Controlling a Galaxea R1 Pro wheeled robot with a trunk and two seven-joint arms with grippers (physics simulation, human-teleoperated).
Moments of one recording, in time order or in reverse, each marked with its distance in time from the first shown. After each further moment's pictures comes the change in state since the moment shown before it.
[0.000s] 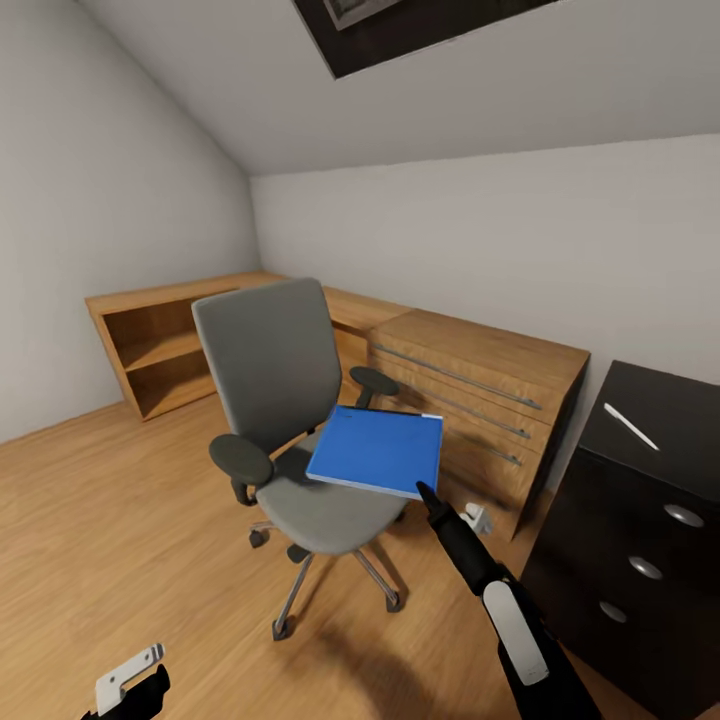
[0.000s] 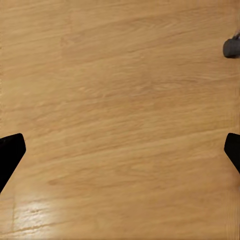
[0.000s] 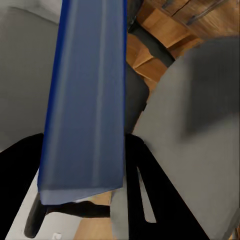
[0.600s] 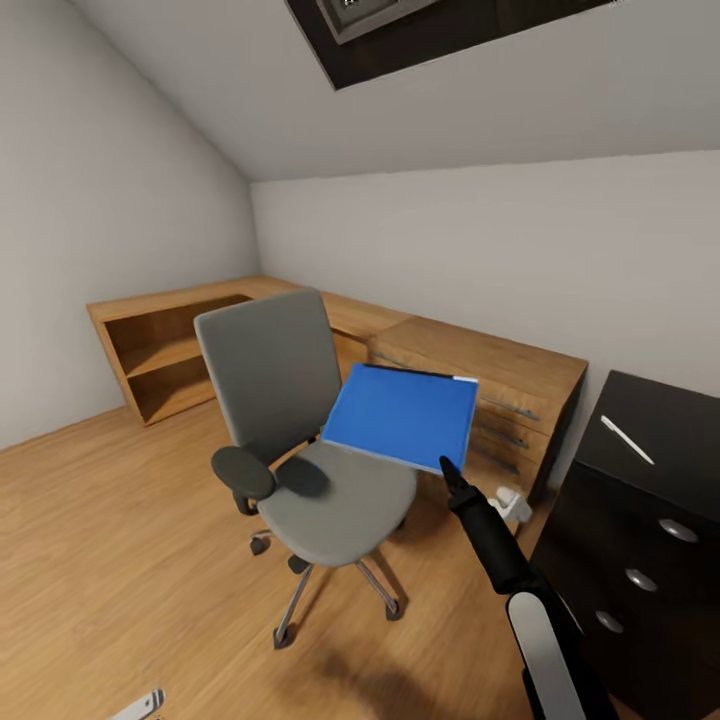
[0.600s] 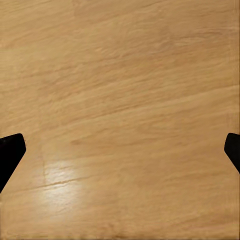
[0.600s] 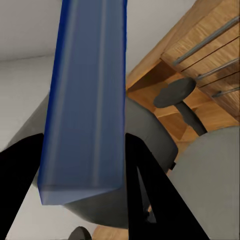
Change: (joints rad) left arm -0.001 -0.014 -0.009 0.166 -0.005 0.001 0.000; right arm 0.170 0.036 0.005 -0.478 0.062 -0.011 -0.144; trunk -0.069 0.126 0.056
